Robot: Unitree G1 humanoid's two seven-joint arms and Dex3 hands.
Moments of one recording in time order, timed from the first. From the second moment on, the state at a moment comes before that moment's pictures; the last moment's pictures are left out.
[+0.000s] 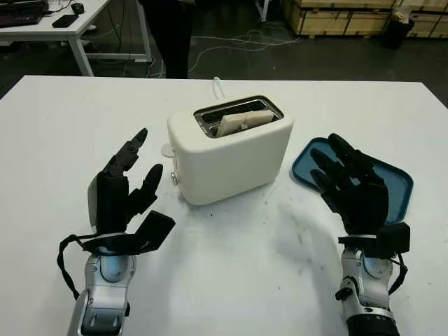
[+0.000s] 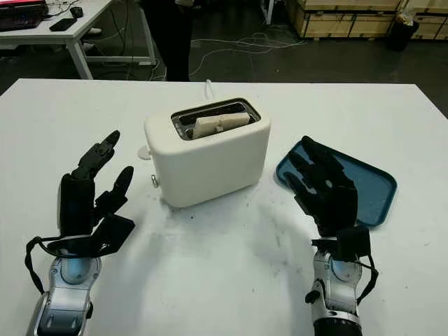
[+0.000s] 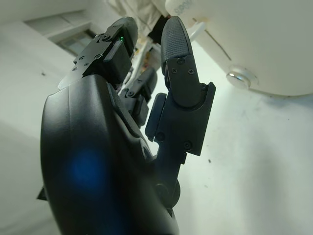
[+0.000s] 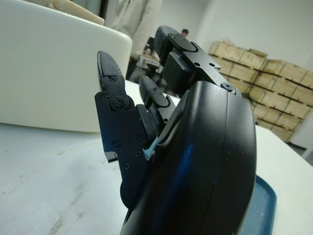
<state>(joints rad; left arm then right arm) 0.08 0.14 -0.02 -0.28 0.53 -0.05 0.27 -0.06 -0.09 -0.19 0.25 0.22 -0.51 0.20</state>
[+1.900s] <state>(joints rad) -0.29 0.60 -0.03 0.00 0.70 -0.37 0.08 -0.07 -0.08 -0.19 0.24 0.22 -0.48 0.18</state>
